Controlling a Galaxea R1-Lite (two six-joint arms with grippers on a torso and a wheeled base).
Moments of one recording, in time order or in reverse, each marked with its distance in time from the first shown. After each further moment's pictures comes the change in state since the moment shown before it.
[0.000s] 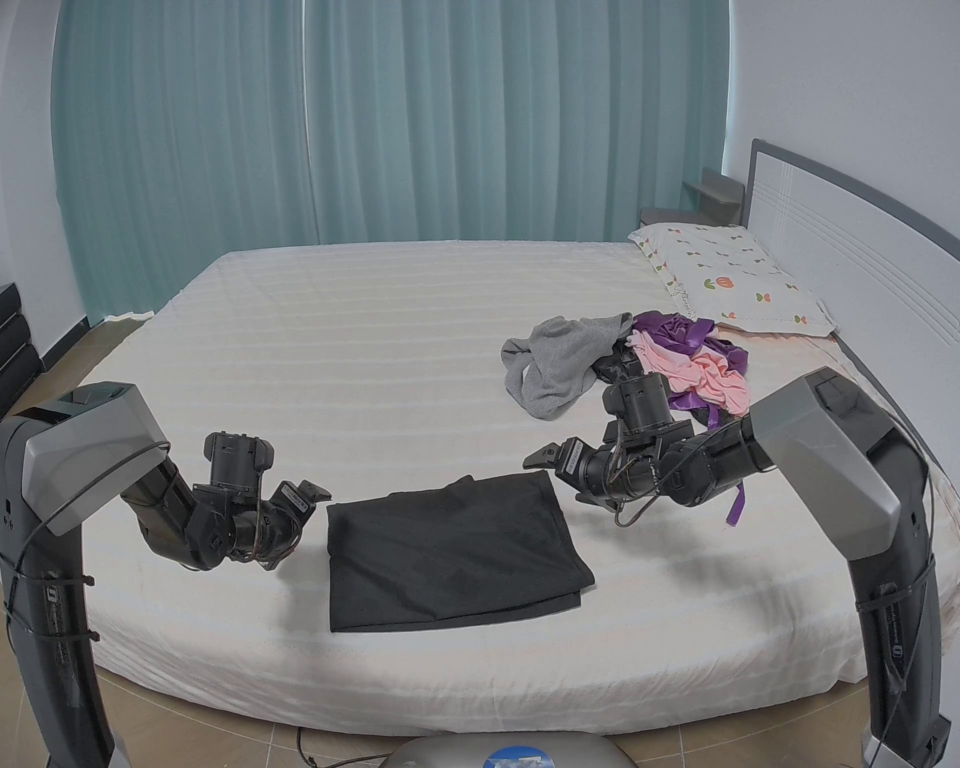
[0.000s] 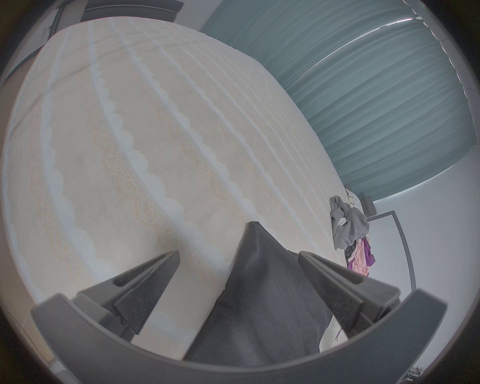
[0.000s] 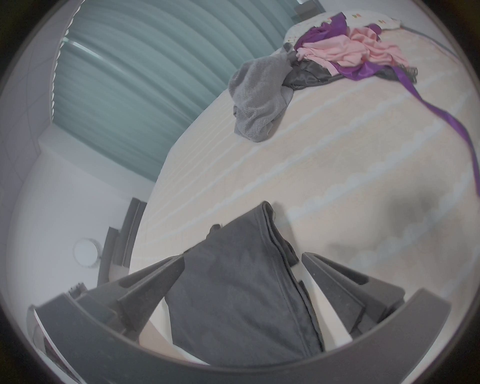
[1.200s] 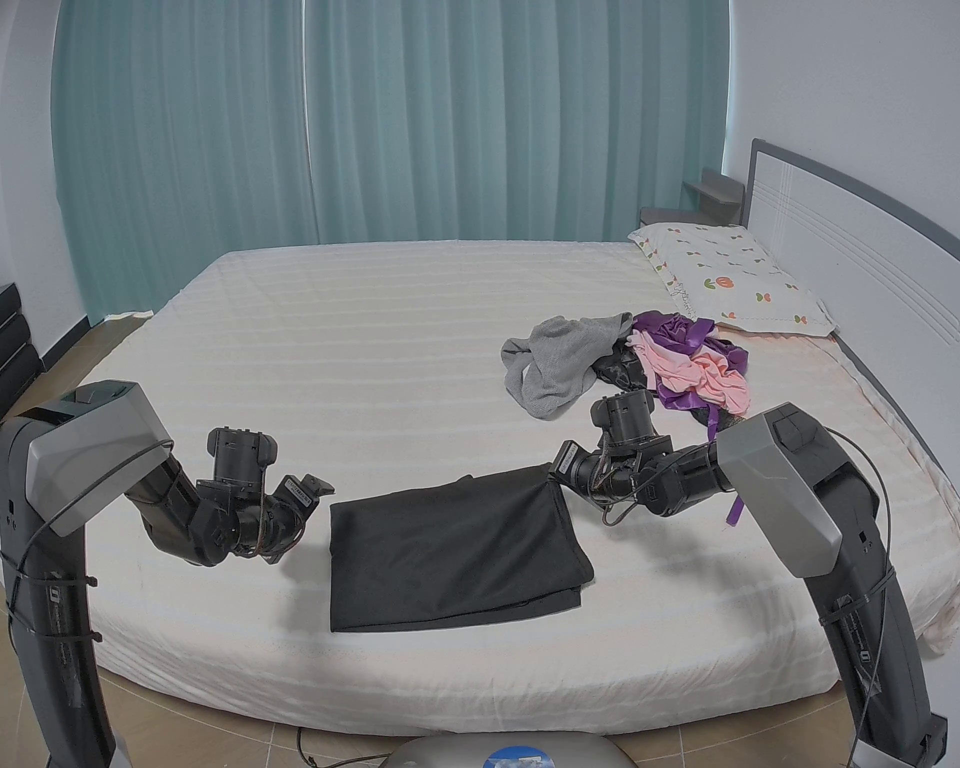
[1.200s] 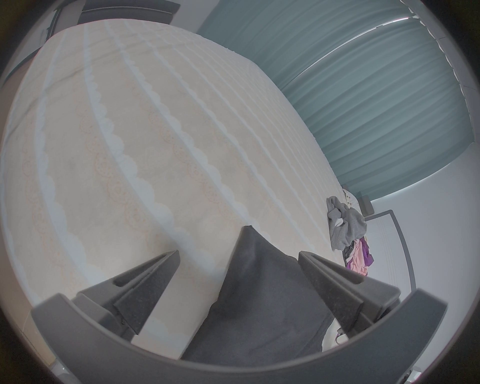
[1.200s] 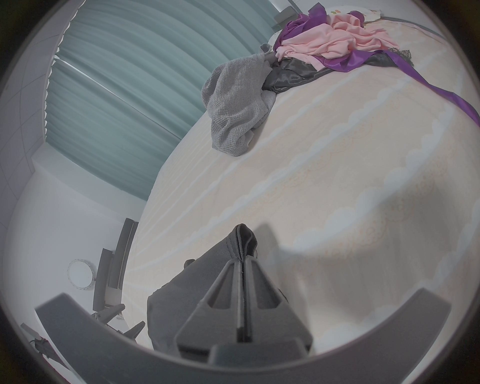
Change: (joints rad) left arm -0.007 0.008 -0.028 -0.003 0.005 0.009; right arm -0.023 0.204 -0.239 -0.019 -0.082 0.062
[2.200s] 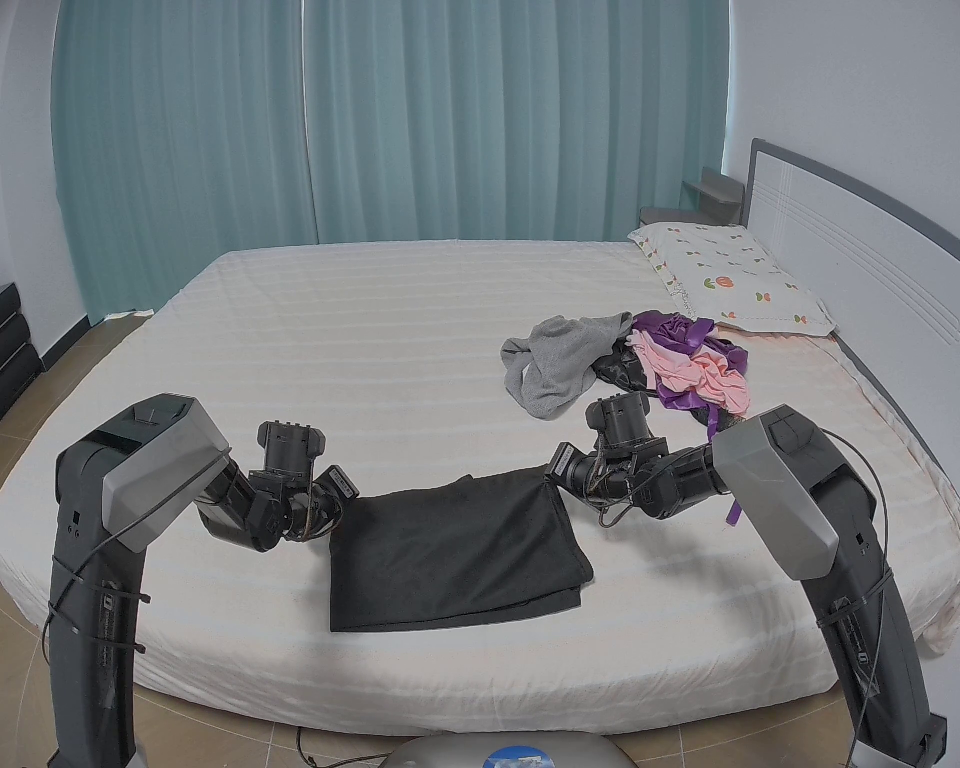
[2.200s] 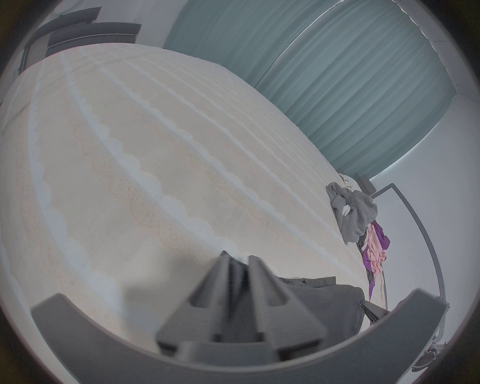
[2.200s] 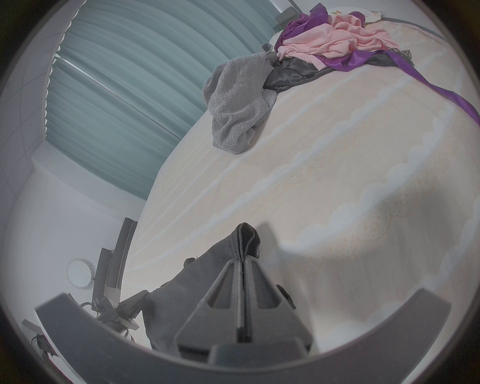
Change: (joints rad) left arm -0.057 0.205 -0.317 0.063 0.076 0.162; right arm 0.012 0.005 -0.004 -0.003 -0.012 0.000
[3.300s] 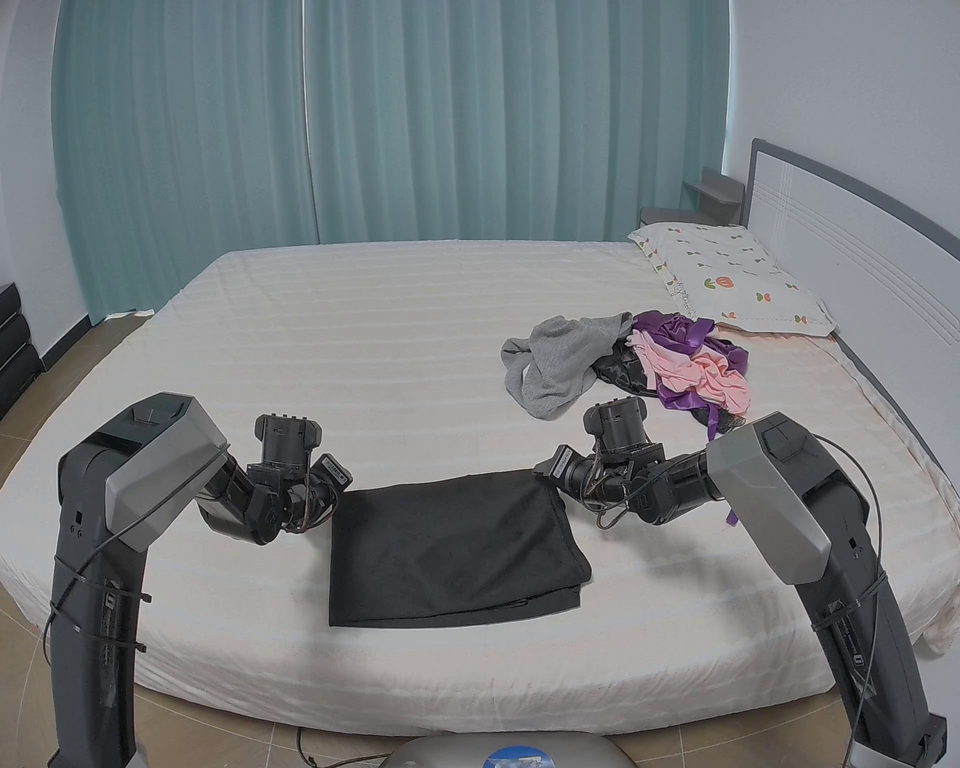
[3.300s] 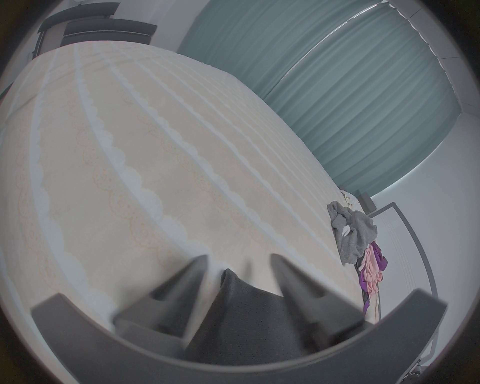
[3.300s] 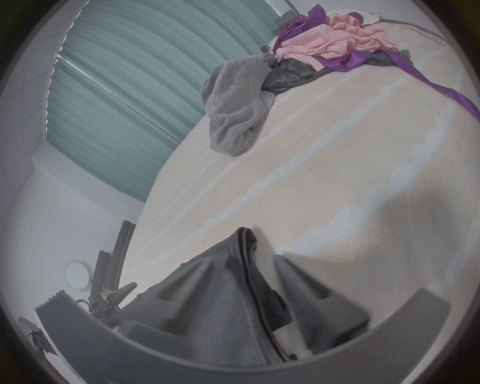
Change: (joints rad) left arm 0.016 0.018 -0.052 -0.004 0.040 -0.071; right arm 0.002 0.029 -0.019 -0.030 -0.026 -0.001
